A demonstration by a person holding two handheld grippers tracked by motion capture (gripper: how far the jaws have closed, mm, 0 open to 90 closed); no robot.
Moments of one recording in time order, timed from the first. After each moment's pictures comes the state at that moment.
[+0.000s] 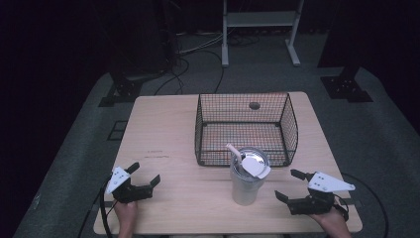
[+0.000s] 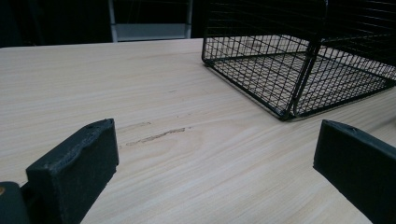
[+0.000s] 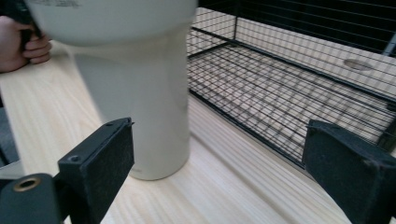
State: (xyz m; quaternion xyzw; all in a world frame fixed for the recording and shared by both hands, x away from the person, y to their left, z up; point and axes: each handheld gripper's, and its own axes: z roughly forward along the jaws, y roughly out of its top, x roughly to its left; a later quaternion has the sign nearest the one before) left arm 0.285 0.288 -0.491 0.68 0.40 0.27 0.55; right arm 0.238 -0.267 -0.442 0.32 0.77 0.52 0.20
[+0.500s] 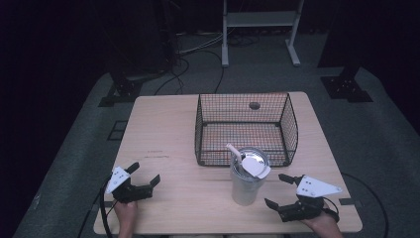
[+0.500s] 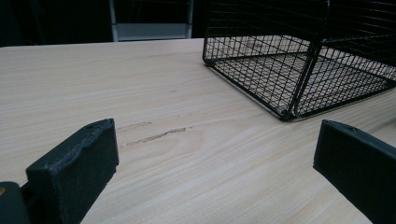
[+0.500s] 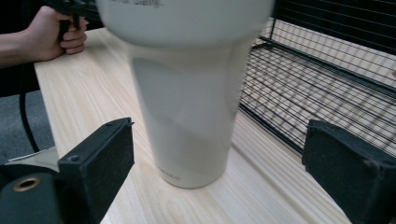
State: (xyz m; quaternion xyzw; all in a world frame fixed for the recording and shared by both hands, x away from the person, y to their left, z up) left arm 0.286 0.288 -0.491 0.68 0.40 0.27 0.55; right arm 0.231 -0.239 -0.443 0.27 0.79 0.52 0.18
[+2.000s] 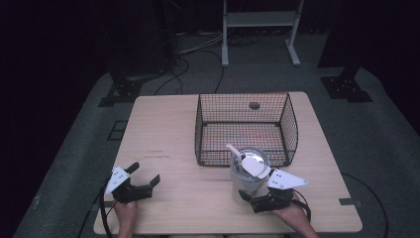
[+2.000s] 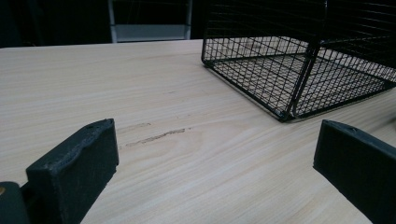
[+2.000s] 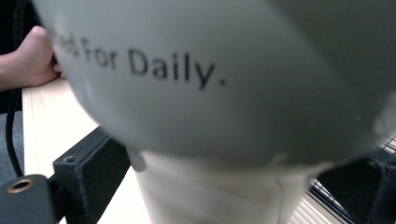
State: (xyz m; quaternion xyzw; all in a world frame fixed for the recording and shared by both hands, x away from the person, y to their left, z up) left arm 0.285 0.288 -0.491 0.68 0.40 0.27 0.55; right arm 0.260 -0.176 -0.454 0.26 0.77 0.55 0.18
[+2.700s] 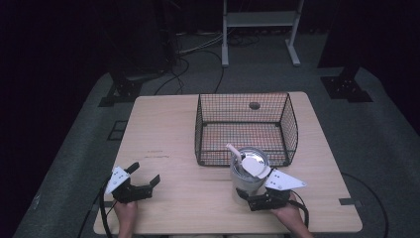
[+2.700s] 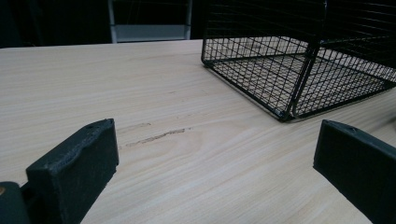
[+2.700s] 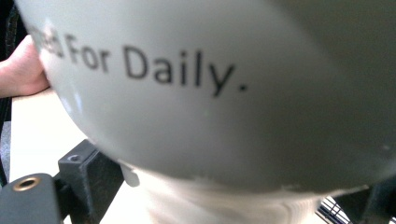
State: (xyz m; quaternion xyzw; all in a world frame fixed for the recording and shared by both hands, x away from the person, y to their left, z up) left arm 0.285 0.289 -0.491 0.68 0.40 0.27 0.55; right arm 0.261 -0.171 -0.459 0.26 0.76 0.57 0.20
